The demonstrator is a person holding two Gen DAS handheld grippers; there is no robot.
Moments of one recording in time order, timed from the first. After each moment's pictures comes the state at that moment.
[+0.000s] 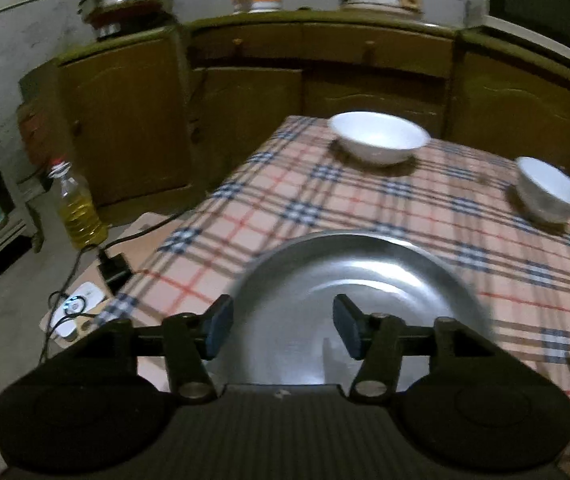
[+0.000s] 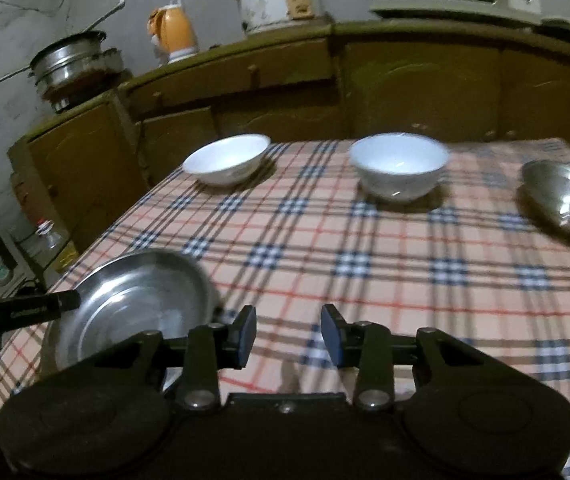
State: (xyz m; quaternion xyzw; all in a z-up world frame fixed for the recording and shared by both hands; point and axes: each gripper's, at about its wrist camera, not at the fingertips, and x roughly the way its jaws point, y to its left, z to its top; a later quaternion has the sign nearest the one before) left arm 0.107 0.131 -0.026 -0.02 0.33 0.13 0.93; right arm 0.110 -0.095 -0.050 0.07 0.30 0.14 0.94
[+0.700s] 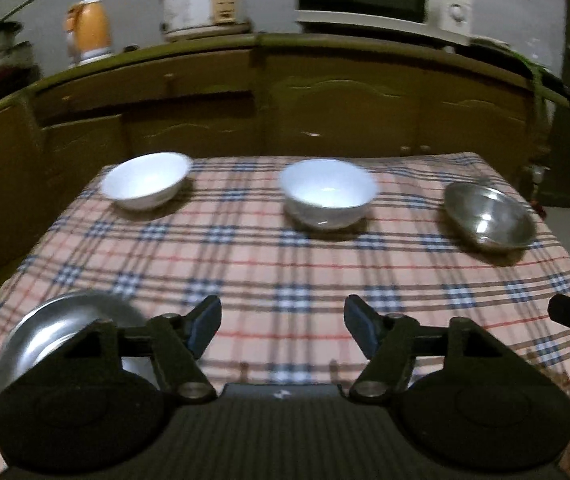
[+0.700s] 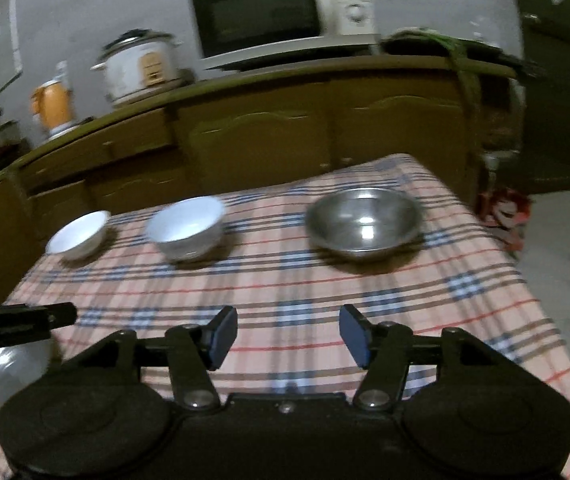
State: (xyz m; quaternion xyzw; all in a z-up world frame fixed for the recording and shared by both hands) left arm 0.136 -0.063 -0.006 0.03 0.32 -0.03 0.95; right arm 0.086 -0.285 -0.038 0.12 0.26 -0.02 0.96
